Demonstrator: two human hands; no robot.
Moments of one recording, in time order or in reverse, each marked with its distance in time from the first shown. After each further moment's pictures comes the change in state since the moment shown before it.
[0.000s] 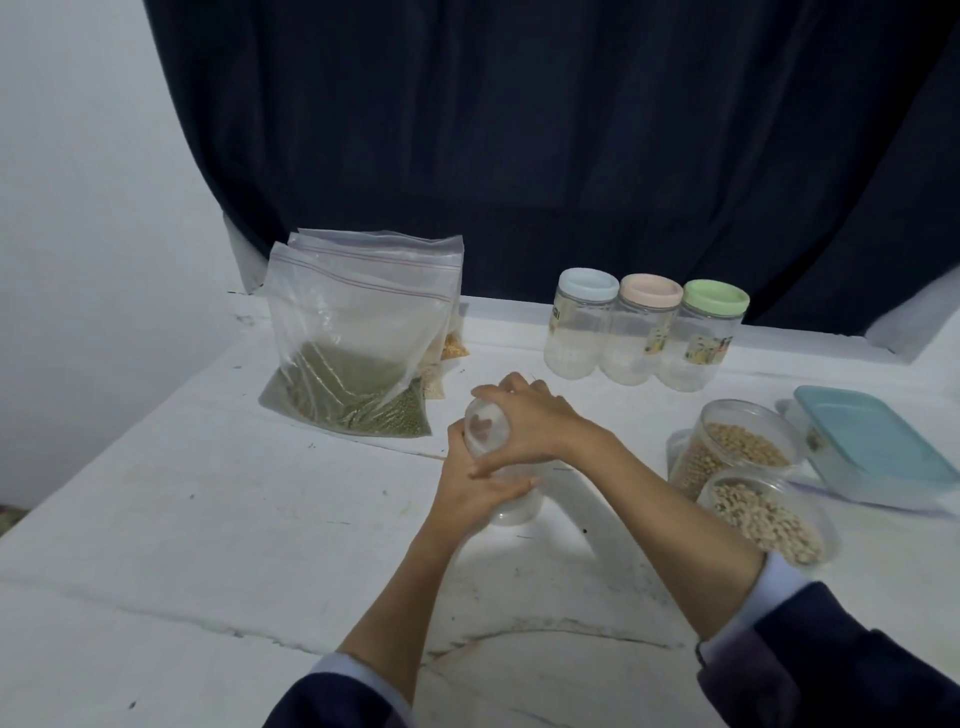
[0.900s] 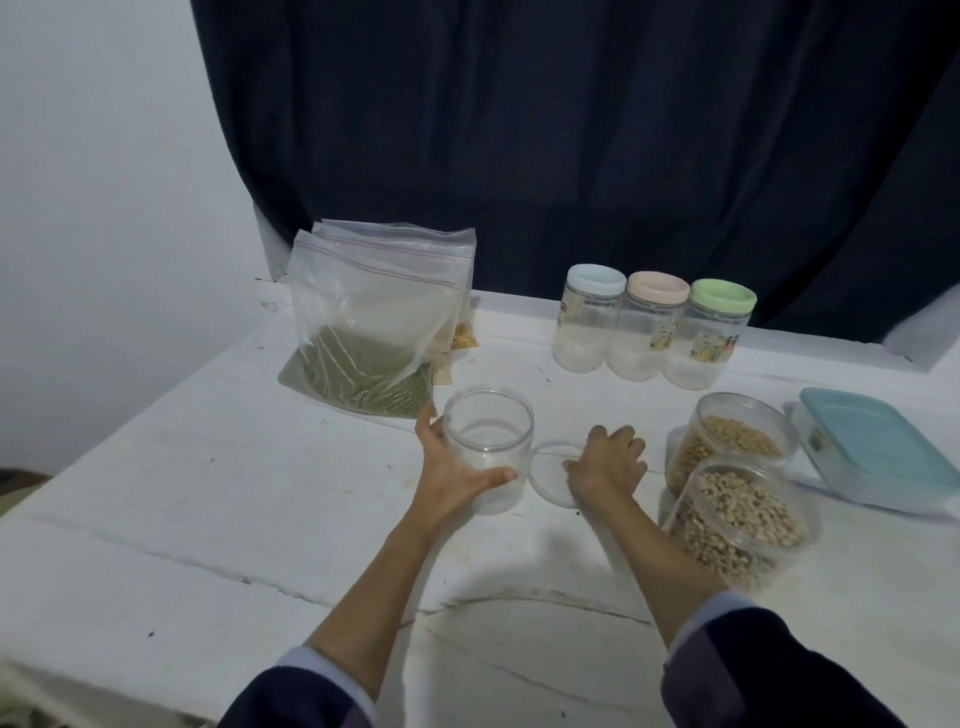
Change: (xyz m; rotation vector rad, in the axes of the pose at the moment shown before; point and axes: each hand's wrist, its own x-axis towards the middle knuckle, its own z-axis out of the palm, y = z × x) left_hand -0.016 -0.017 -0.014 0.106 0.084 0.022; right_hand -0.013 0.082 0.086 0.022 0.355 0.711
